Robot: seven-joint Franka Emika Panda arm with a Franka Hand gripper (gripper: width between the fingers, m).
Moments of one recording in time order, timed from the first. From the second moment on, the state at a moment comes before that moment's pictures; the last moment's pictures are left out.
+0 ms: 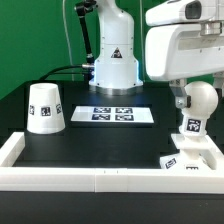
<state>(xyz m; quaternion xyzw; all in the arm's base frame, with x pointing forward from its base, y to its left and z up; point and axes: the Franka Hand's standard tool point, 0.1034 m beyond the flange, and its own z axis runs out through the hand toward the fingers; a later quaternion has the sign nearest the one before) 0.612 0.111 0.126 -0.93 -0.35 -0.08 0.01</state>
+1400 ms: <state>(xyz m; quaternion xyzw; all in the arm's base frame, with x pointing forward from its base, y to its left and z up) 0.617 0.109 0.119 -0.85 -0.52 -0.06 -0.02</state>
